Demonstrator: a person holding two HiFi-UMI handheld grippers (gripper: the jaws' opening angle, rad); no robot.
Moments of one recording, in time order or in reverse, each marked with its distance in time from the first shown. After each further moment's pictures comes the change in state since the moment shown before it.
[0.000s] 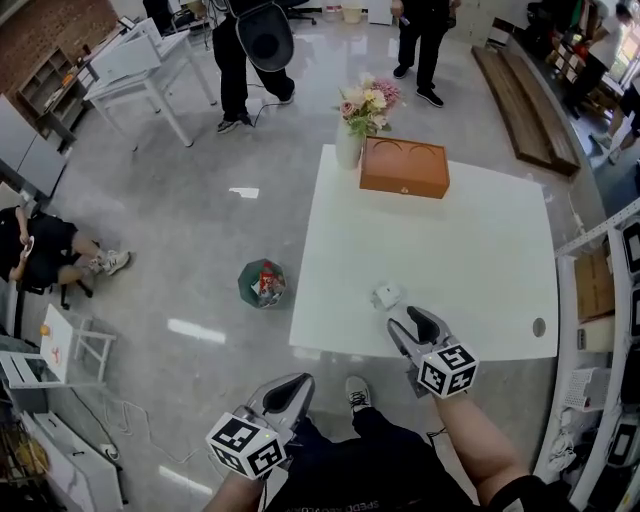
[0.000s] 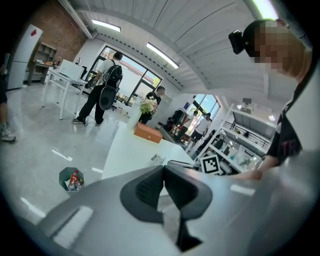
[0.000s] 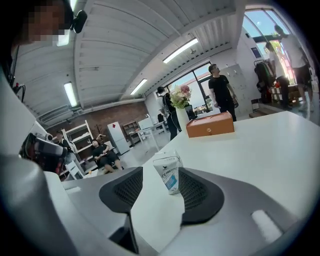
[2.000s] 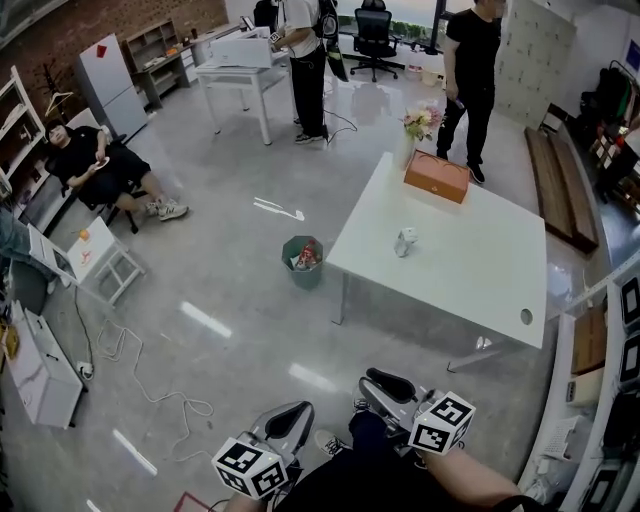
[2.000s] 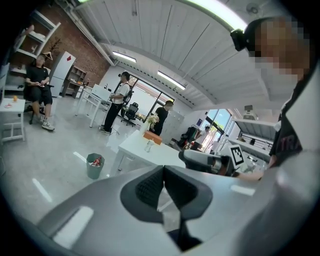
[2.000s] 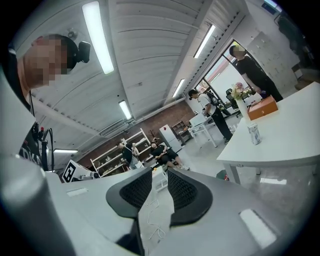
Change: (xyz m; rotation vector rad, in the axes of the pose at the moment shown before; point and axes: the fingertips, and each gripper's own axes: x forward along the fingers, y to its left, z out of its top) left arm -0.223 -0.194 -0.195 -0.077 -0.238 0.225; right arm -0.287 0.284 -0.081 0.023 -0.010 0.611
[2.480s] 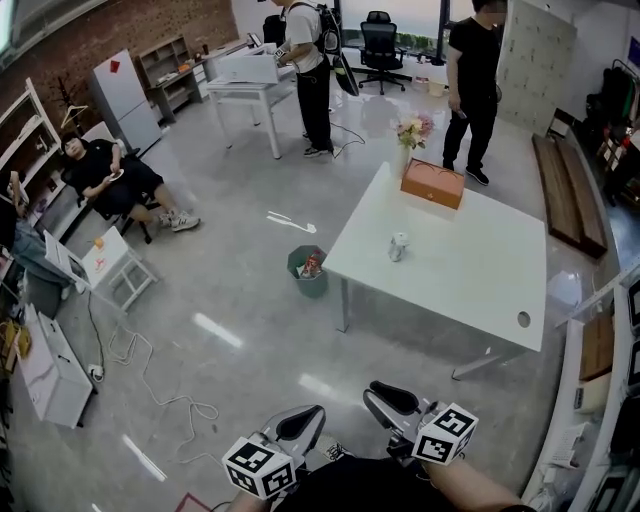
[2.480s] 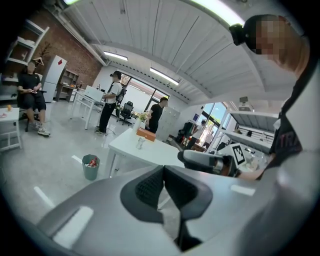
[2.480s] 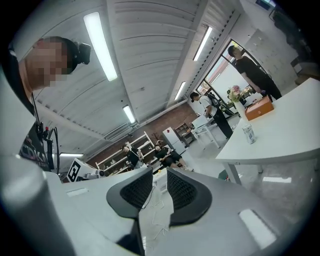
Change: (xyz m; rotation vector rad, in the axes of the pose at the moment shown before) left arm 0.013 -0.061 -0.020 0.068 0.031 -0.012; right arm -0.060 0.008 -0.009 0.016 -0.028 0.046
